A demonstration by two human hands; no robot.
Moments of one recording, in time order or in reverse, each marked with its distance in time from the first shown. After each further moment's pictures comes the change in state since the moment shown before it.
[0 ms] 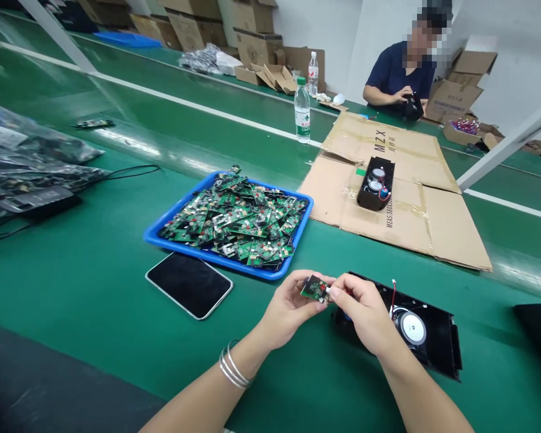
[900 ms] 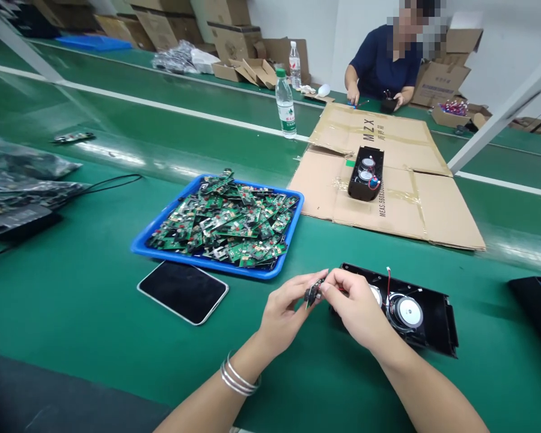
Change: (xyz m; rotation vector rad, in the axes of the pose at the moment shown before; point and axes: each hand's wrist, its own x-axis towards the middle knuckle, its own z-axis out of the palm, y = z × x) left_hand -0.005 0.001 0.001 0.432 0.026 0.214; right_hand -0.002 -0.008 0.011 0.090 0.027 0.078
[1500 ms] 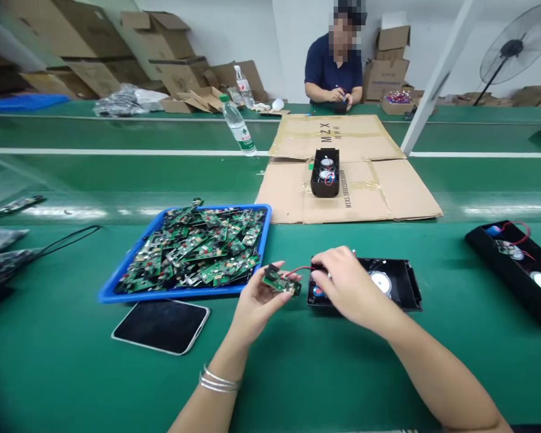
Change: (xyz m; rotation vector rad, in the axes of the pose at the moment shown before) left_hand 0.010 -0.004 -0.009 -0.040 -0.099 -0.262; right_hand -0.025 -0.004 -0.049 -0.655 0.135 -0.333
